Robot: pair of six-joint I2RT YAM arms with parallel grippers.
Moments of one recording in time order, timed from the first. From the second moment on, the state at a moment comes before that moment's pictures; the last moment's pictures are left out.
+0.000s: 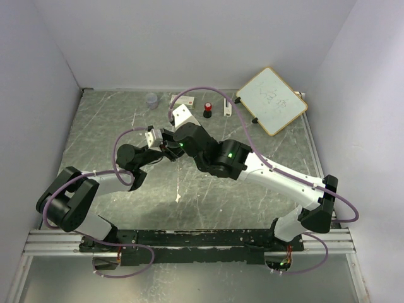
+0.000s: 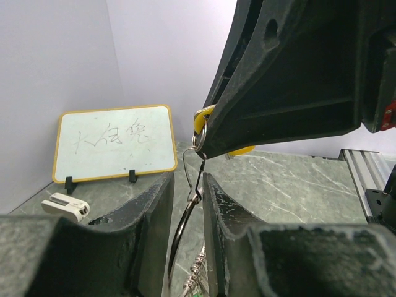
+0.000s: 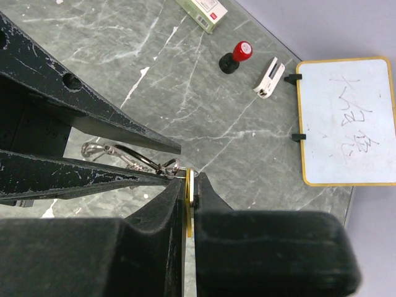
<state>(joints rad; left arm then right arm) -0.56 1.49 0.54 1.44 0.66 -0.23 1.15 1.50 1.58 -0.71 0.77 -0.02</state>
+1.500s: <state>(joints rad) -0.57 1.40 0.56 1.26 0.61 -0.14 1.15 1.46 1.52 -0.73 0.71 0.09</state>
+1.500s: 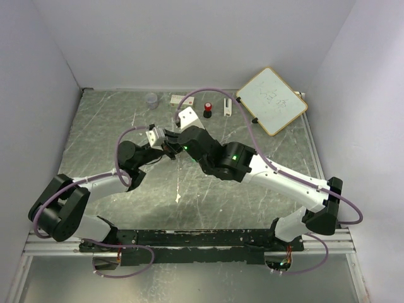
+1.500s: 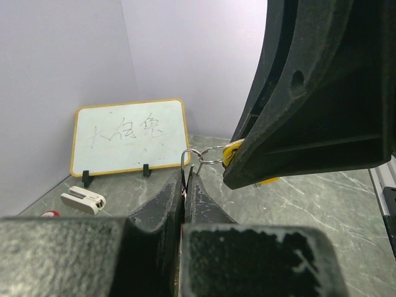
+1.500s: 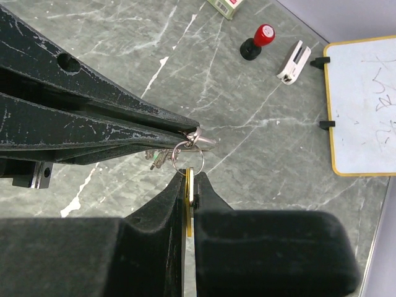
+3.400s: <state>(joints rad) -0.56 1.15 0.49 1.18 0.34 -0.11 1.08 1.41 1.22 -0.39 0.53 0.10</state>
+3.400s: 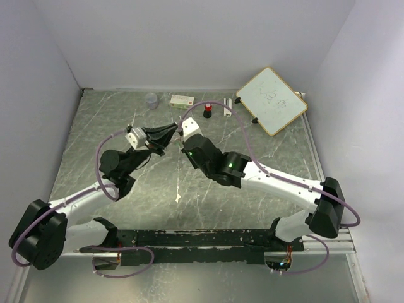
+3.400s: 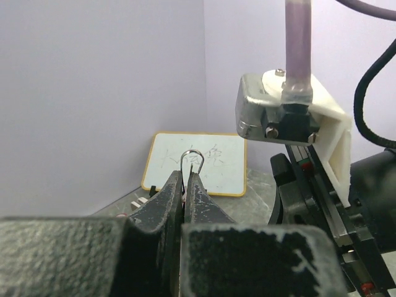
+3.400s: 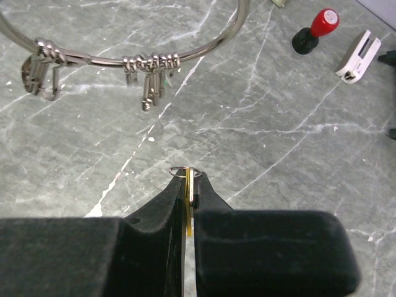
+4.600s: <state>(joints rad) -0.56 1.18 0.46 0.88 0.26 -0.13 0.47 1.80 1.04 -0.10 0.22 0.16</state>
